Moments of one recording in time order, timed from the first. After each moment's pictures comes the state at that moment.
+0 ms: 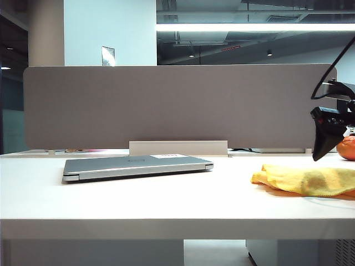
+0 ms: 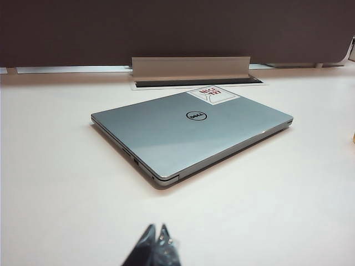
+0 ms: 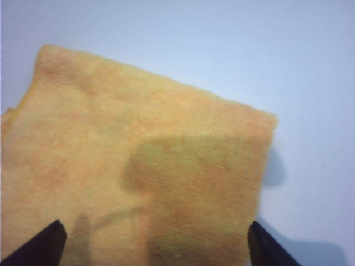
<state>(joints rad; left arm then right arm) 0.02 0.00 0.00 -0.03 0.31 -0.02 0.01 1.48 0.75 -0.08 -0.13 0.05</state>
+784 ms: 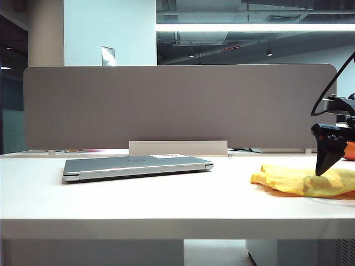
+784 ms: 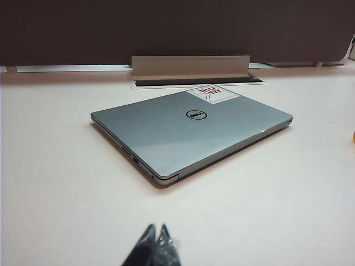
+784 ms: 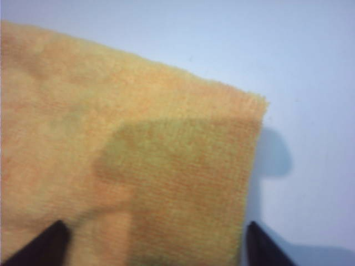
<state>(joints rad) 0.02 0.00 0.00 -0.03 0.31 -0.02 0.00 1.56 0.75 -0.05 -0.11 0.05</state>
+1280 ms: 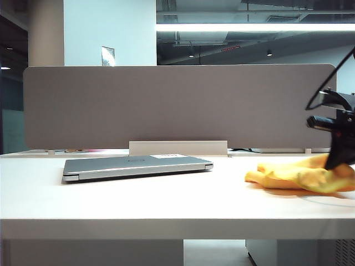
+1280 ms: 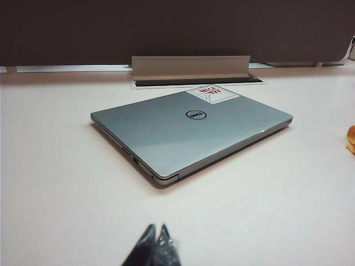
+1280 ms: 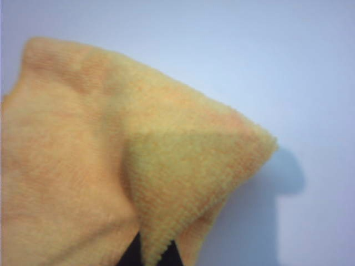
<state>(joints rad) 0.02 0.00 0.00 -0.03 0.31 -0.02 0.01 1.56 0.75 0.02 -0.18 0.05</state>
